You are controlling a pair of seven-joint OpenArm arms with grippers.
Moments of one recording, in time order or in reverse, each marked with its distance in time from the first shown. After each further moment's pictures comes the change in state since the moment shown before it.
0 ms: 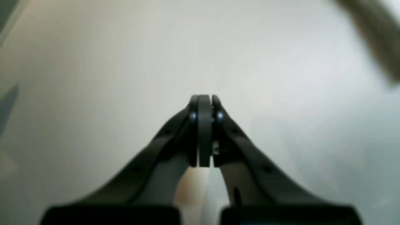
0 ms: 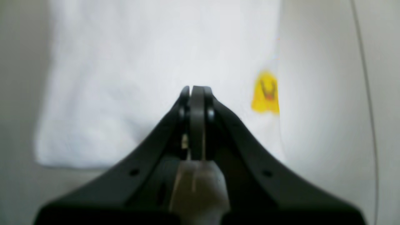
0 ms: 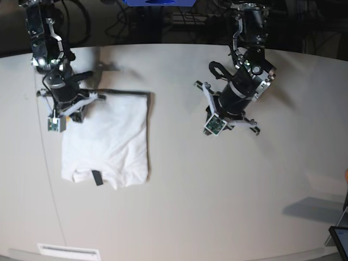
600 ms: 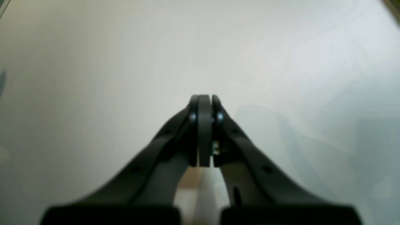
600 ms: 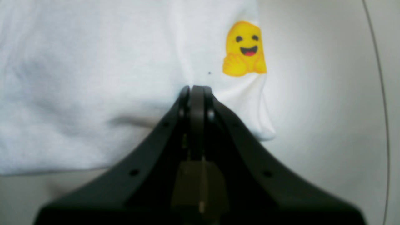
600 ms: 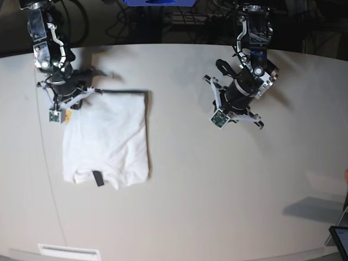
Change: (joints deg) left arm 0.9 -3.0 -2.1 -5.8 4.0 0.0 -0.4; right arm -0.2 -0.9 0.1 -9.5 -0.1 0.1 -1.1
